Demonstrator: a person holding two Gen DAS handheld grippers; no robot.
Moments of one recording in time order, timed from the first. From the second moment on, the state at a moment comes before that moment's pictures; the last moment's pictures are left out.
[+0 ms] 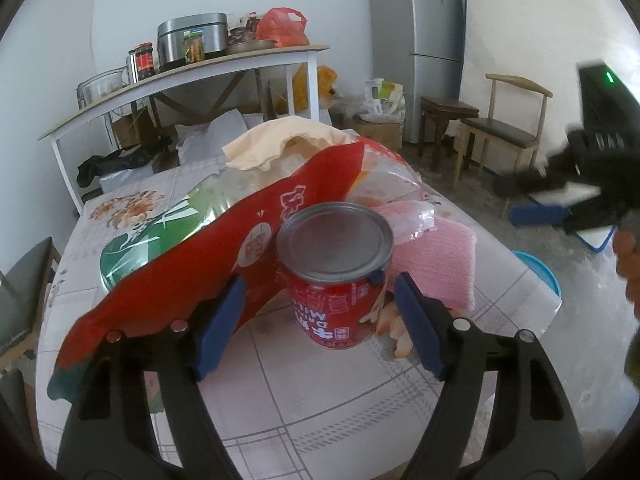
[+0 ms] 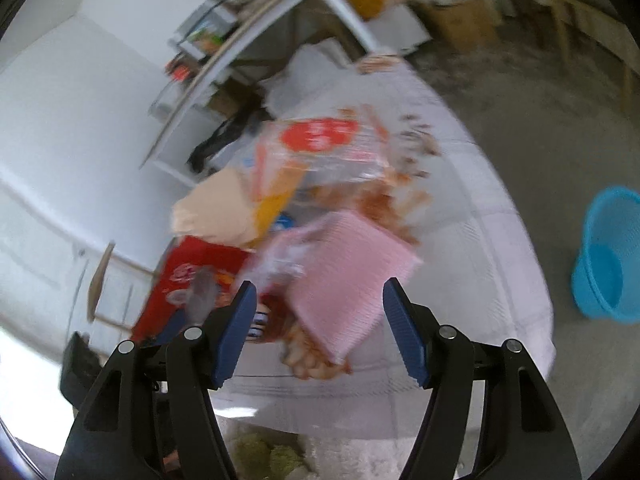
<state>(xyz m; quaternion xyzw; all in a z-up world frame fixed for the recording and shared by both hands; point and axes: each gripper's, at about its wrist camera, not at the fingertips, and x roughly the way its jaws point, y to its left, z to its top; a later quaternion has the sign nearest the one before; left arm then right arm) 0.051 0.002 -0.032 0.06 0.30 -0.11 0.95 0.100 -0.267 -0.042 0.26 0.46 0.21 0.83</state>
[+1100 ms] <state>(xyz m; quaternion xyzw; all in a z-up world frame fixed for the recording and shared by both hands) 0.037 0.003 -0.035 0.03 0.30 -0.14 0.94 0.163 -0.193 -0.020 0.10 0.53 0.23 0.81</state>
